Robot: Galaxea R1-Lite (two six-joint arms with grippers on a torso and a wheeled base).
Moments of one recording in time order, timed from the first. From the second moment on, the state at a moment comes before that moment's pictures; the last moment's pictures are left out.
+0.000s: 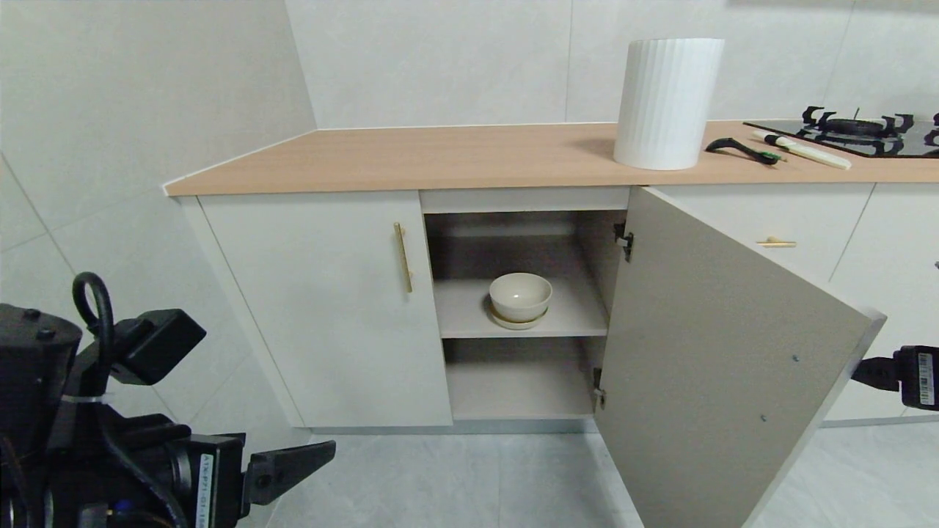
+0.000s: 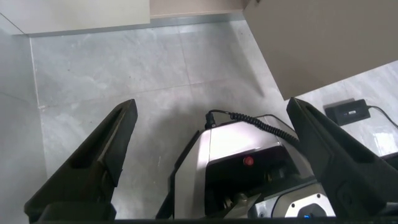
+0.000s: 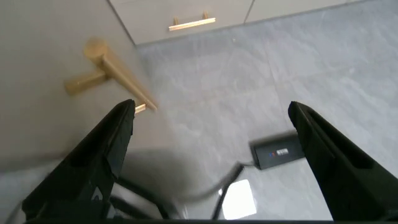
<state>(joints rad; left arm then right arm) -0.53 1.17 -0.68 0.19 0.09 -0.38 0.06 1.27 -0.77 0.19 -0.28 0.18</state>
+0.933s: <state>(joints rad) -0.53 1.17 -0.68 0.19 0.09 -0.38 0.02 1.33 -0.73 0.08 -0.28 0.18</state>
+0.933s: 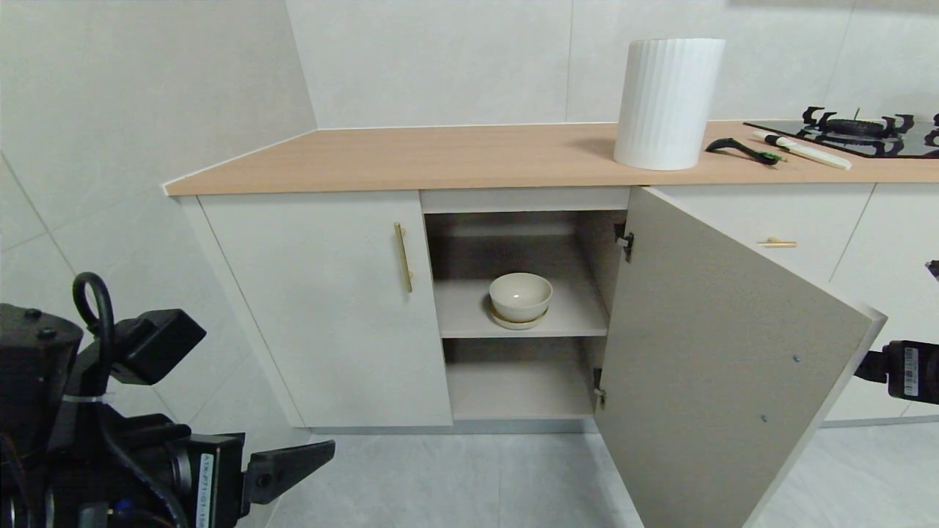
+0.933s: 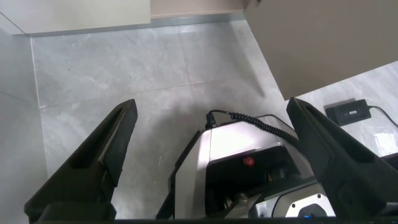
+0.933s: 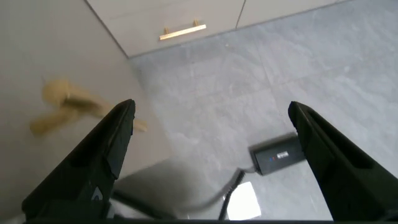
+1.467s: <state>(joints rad) -0.53 1.18 -0.68 0.19 0.09 -0.38 0.11 1.38 -0.67 -0.07 -0.28 0.26</state>
